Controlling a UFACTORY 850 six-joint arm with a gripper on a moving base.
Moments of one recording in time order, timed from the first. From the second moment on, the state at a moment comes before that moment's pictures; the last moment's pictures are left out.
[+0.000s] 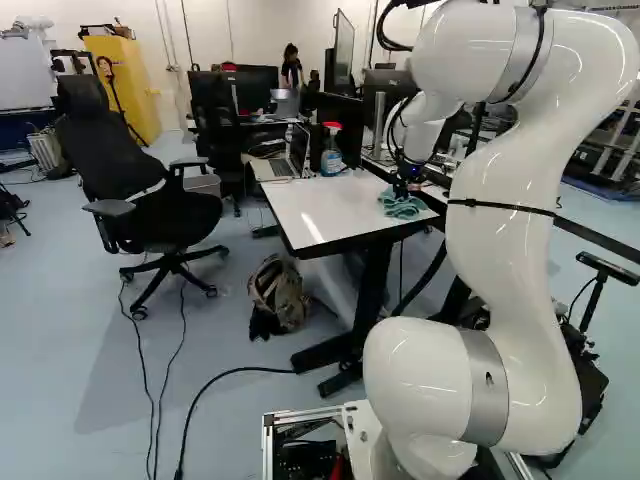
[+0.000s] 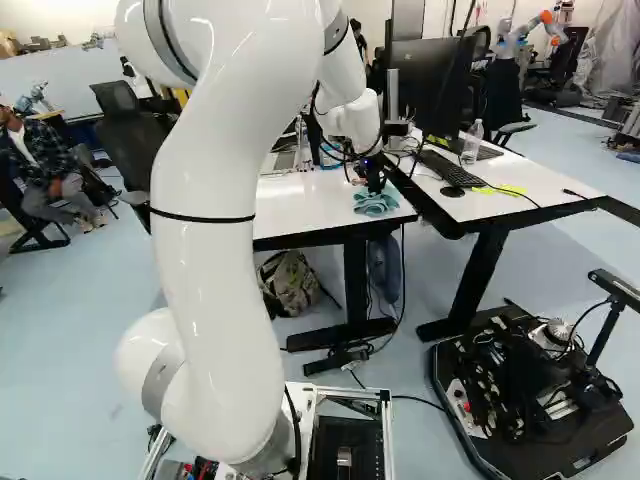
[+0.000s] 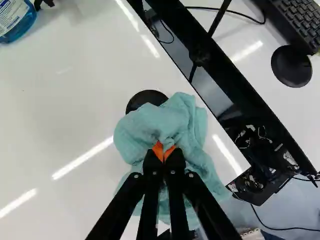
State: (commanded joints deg) arm -20.6 -27.5 -74.5 0.0 -21.3 0.0
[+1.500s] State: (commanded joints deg) arm -22.3 -25.0 -71.1 0.0 -22.8 0.0
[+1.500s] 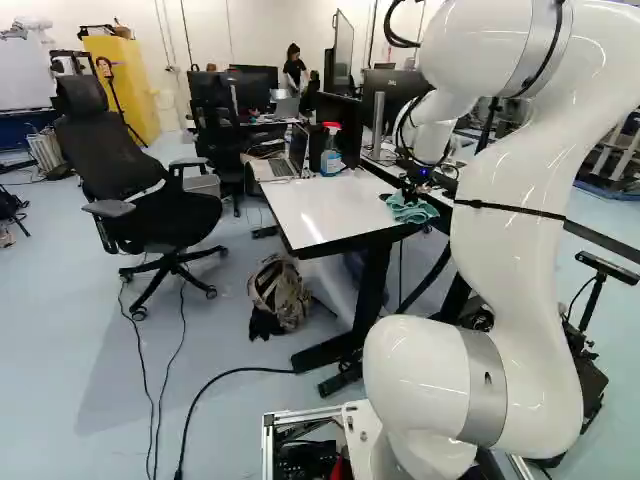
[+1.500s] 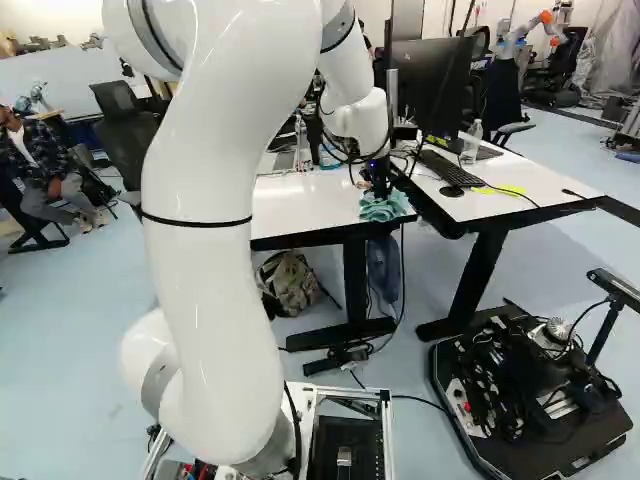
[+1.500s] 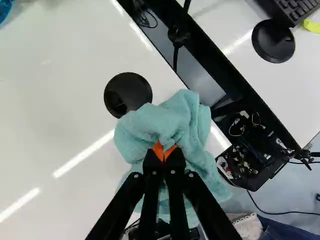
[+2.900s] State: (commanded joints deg) arm -21.1 -23.8 -69.5 0.0 -22.8 0.0
